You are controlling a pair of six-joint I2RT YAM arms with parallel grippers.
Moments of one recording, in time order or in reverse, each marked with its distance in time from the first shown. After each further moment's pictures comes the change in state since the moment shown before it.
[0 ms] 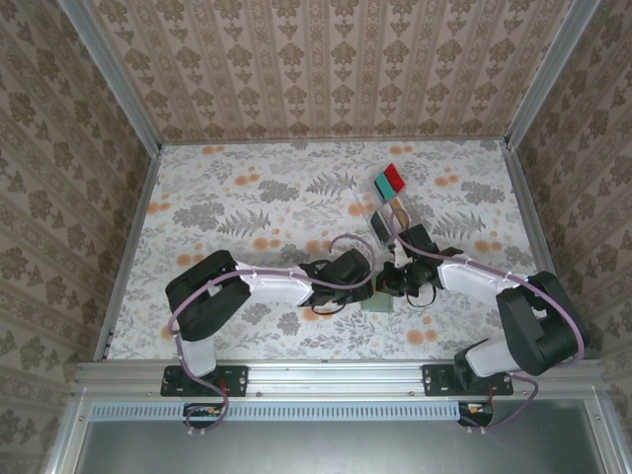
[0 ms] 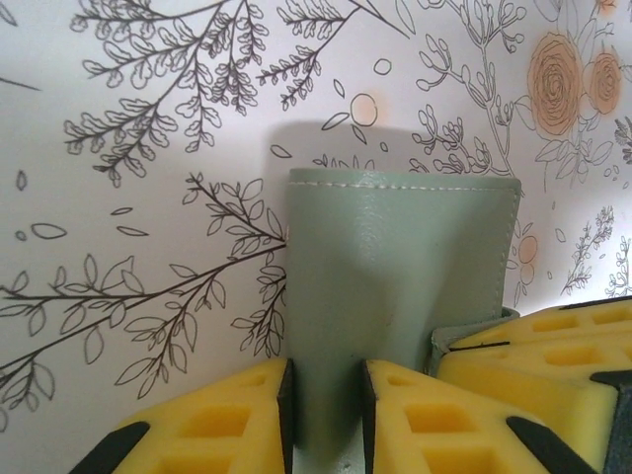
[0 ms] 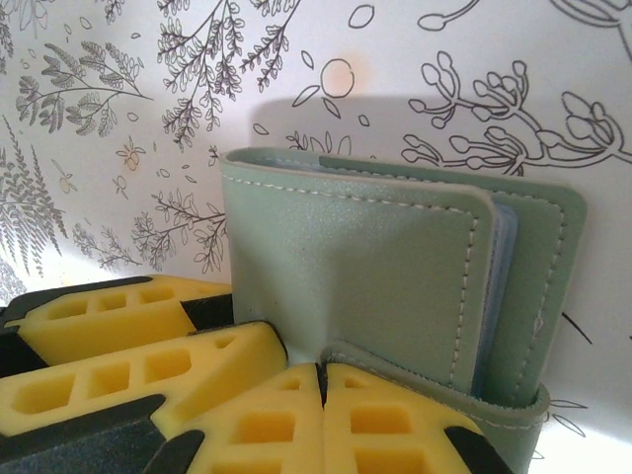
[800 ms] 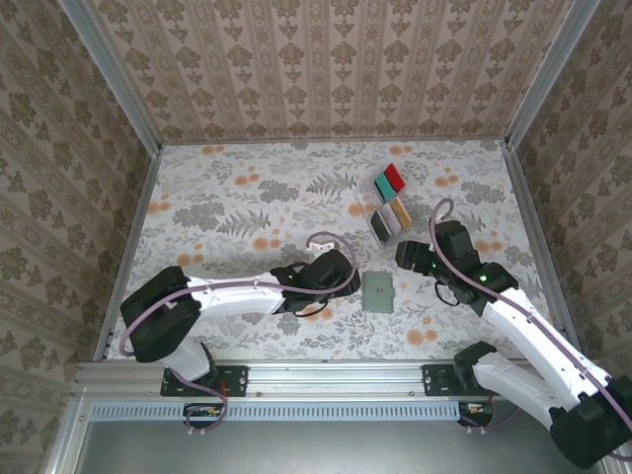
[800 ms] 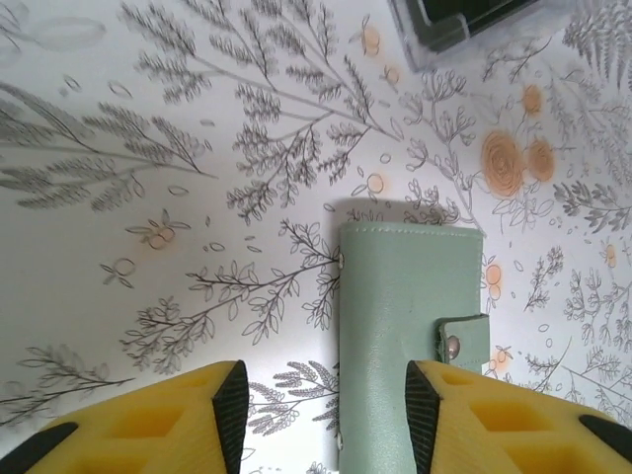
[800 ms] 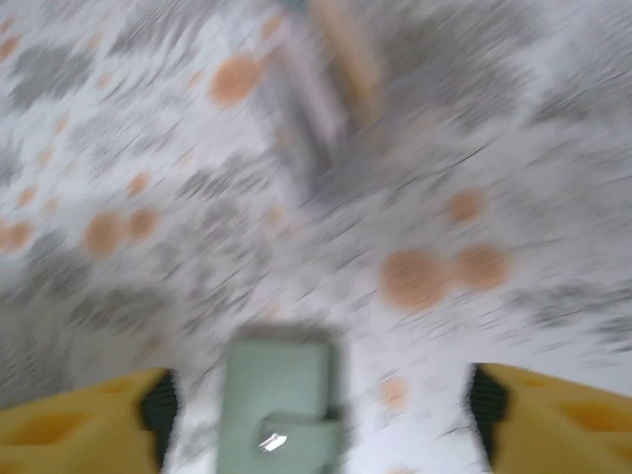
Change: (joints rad) left arm 0.000 -0.280 -0.124 -0.083 -0.193 0.053; right arm -0.006 -0.549 0.081 -0.237 0.629 -0.095
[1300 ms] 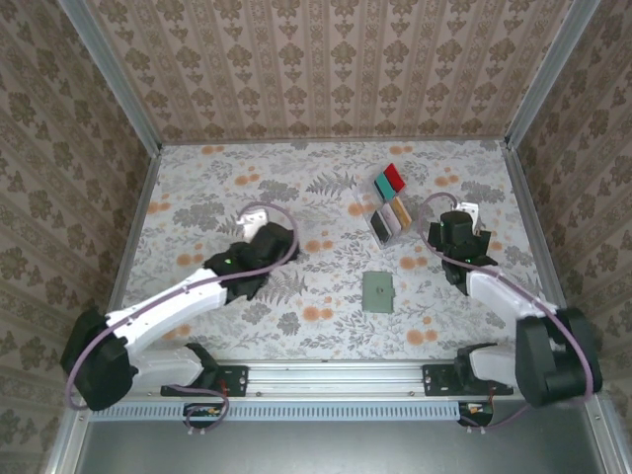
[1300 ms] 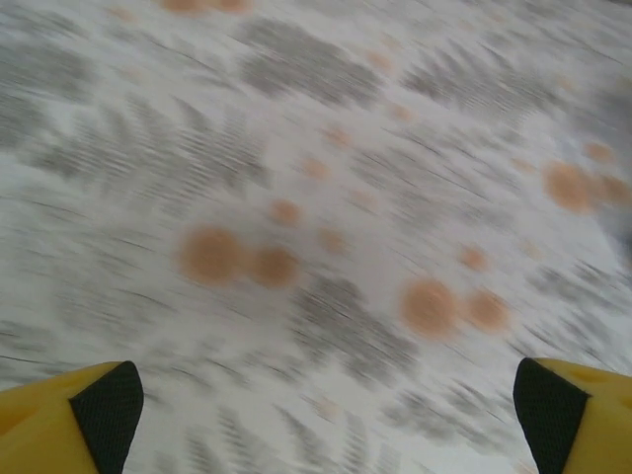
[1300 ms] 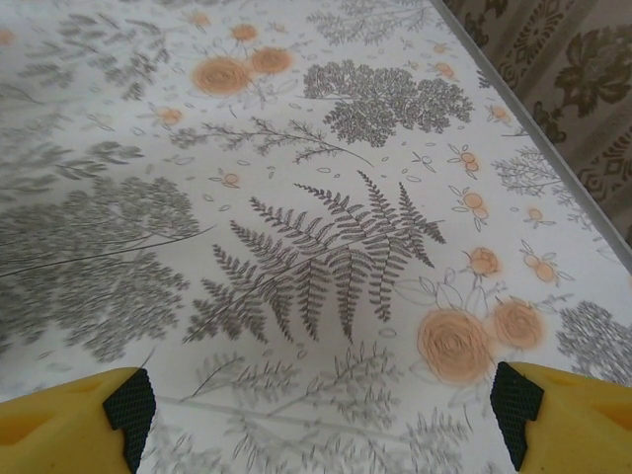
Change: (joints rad) left arm 0.332 -0.383 -0.055 -0.329 -0.385 0.317; right arm -0.272 0.404 -0.169 0.669 0.311 -0.346
